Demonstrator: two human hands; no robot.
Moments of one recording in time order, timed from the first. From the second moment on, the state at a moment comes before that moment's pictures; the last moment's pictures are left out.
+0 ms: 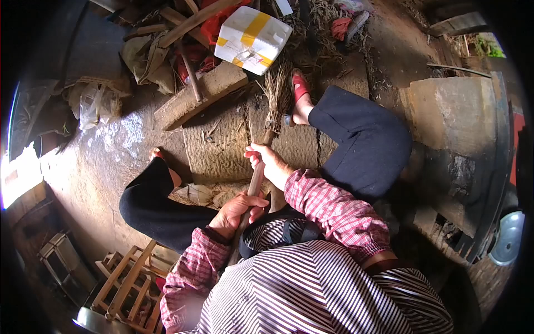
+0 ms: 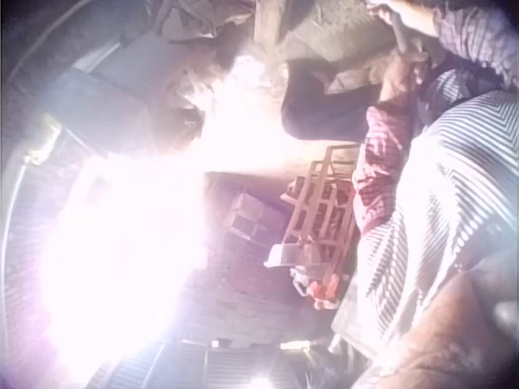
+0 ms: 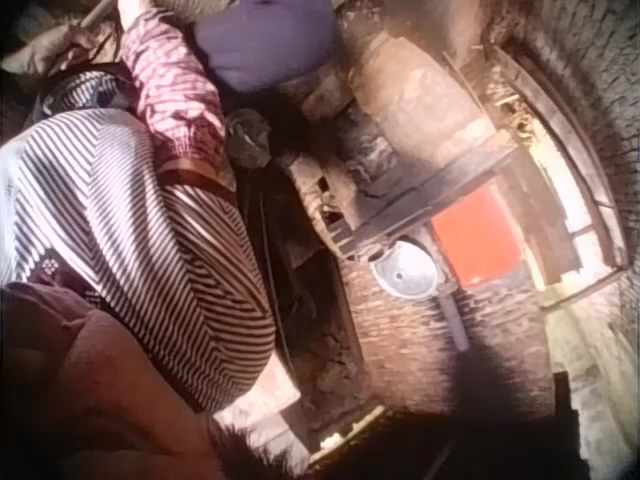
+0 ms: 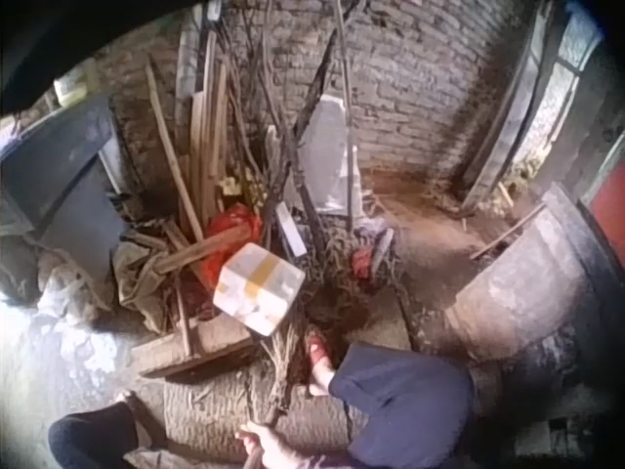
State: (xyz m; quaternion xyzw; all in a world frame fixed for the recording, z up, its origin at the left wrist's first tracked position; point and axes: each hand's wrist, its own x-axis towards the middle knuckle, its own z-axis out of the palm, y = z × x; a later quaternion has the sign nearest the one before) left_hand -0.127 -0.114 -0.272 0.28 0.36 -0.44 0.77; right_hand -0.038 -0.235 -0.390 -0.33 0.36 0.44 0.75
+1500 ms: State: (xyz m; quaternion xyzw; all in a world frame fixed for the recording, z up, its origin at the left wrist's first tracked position) left_hand -0.183 0.031 -0.207 0.92 0.16 -0.22 0.29; right_hand -0.086 -0.167 -0.354 -0.33 0.16 0.59 0.72
